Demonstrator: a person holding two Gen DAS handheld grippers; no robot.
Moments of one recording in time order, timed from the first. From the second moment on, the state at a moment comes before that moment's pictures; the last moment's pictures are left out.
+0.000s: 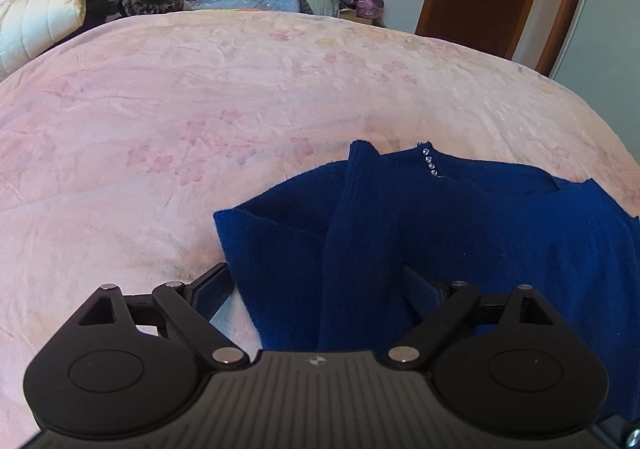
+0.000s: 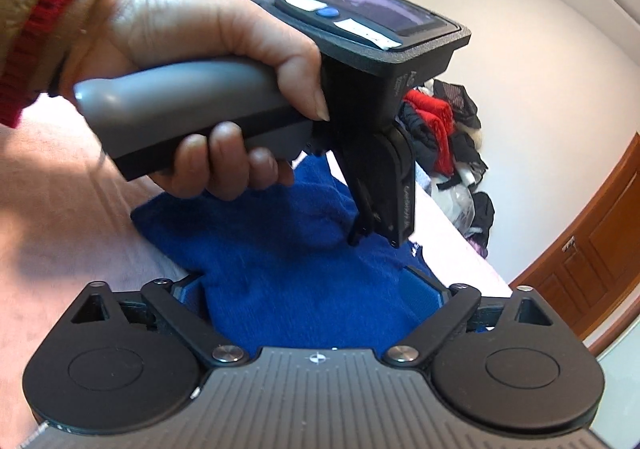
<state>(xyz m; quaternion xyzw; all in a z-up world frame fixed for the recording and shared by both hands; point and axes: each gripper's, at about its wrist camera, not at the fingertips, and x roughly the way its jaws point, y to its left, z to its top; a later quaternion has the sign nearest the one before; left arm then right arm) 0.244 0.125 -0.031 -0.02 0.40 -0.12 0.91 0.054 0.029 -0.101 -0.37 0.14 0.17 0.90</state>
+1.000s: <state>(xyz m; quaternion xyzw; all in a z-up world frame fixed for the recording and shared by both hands) 0.234 0.075 0.015 0.06 0.36 -0.10 0.93 0.044 0.022 -0.072 -0.31 0.13 0.24 0.91</state>
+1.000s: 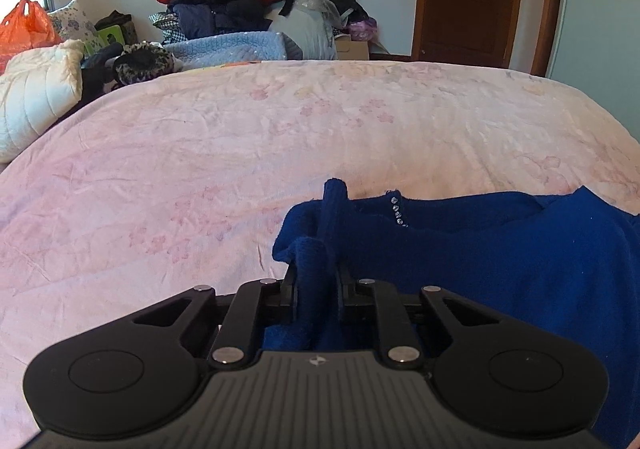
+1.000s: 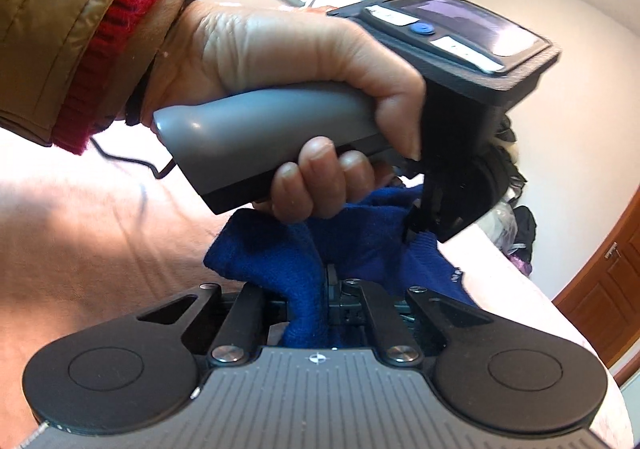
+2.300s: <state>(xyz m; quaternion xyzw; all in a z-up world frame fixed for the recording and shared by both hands) 0.206 -0.122 0.056 0.15 0.32 -0.12 0.93 -0.008 -0.158 -0.047 -0.13 0.14 0.11 0.98</state>
